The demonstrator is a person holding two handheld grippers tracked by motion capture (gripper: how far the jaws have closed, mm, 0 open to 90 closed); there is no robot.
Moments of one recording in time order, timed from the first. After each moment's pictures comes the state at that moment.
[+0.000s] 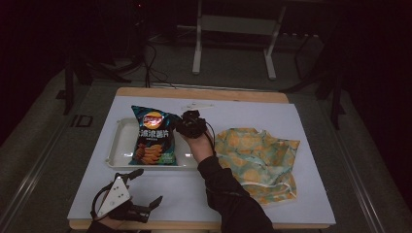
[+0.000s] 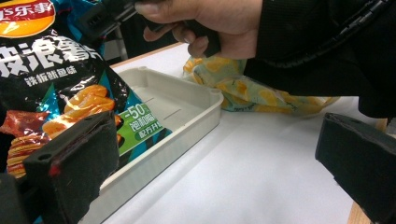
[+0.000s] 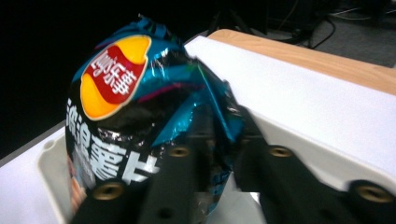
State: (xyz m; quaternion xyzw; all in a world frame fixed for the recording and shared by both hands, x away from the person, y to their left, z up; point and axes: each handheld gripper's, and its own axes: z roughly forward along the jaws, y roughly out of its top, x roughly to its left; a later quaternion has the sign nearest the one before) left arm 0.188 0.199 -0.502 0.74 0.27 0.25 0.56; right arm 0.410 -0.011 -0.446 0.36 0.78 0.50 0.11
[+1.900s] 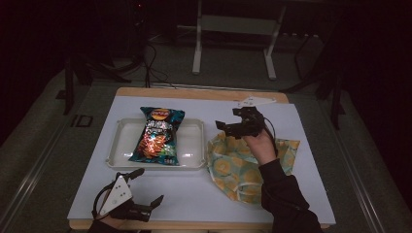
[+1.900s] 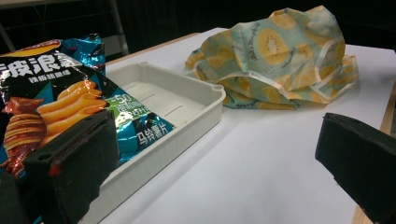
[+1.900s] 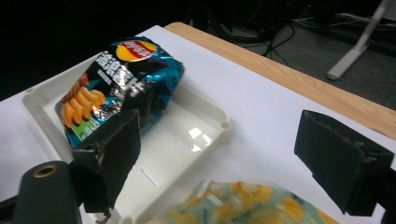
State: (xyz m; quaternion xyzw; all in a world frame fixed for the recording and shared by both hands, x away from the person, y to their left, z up) left arm 0.191 0.196 -0.503 0.75 0.28 0.25 0.55; right arm 0.392 -0.167 -0.390 0.34 0.80 0.47 0.15
